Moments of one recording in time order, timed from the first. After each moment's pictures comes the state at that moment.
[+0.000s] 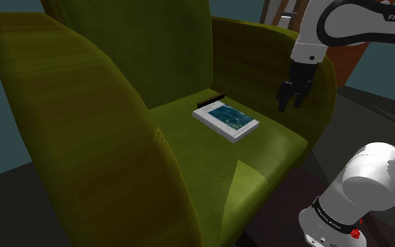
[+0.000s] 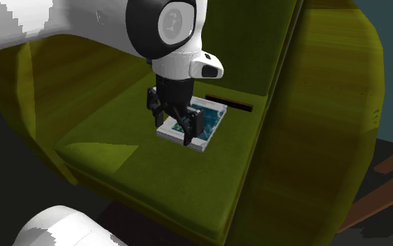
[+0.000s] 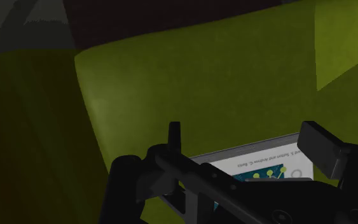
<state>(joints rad) 0.02 -0.80 -0.05 -2.43 0.03 1.53 0.13</state>
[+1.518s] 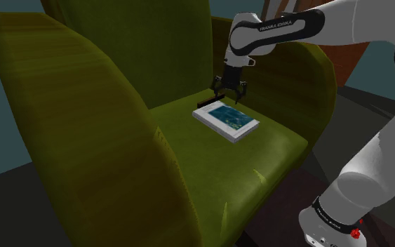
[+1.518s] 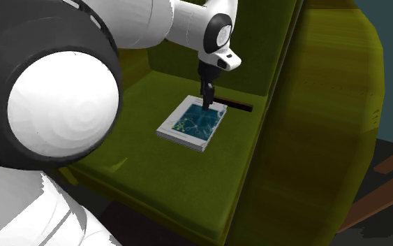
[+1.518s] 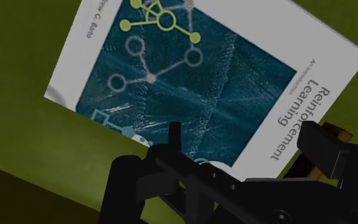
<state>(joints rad) -0.10 -0.04 0.14 -1.98 0.13 1.90 0.98</state>
